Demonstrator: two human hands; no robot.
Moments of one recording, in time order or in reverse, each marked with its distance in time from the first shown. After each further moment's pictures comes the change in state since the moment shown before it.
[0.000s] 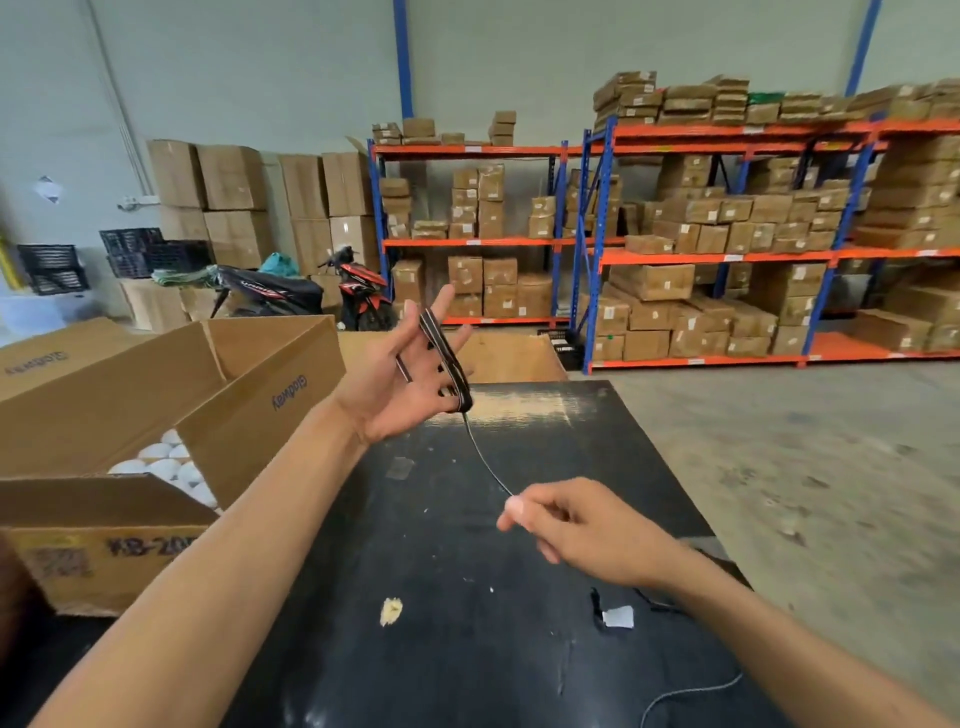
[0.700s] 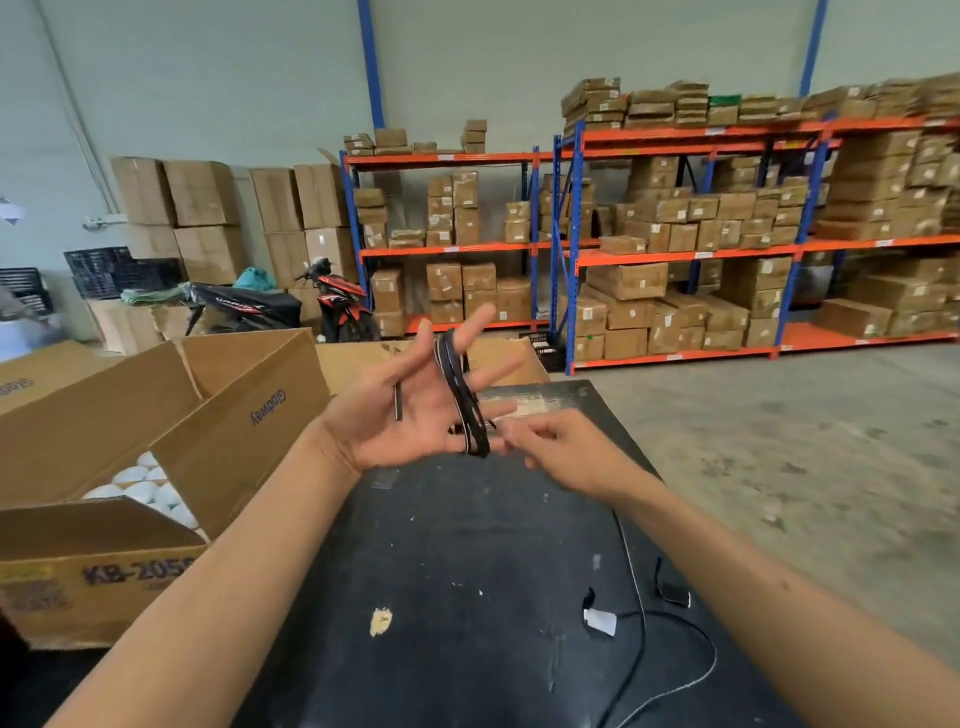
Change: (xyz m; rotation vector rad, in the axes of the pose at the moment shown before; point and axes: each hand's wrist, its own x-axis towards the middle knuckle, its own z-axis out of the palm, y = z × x) left_hand -0.013 -0.008 0.033 -0.024 -0.421 -0.160; right_hand 0.046 0.008 -0.034 0.106 0.236 0.052
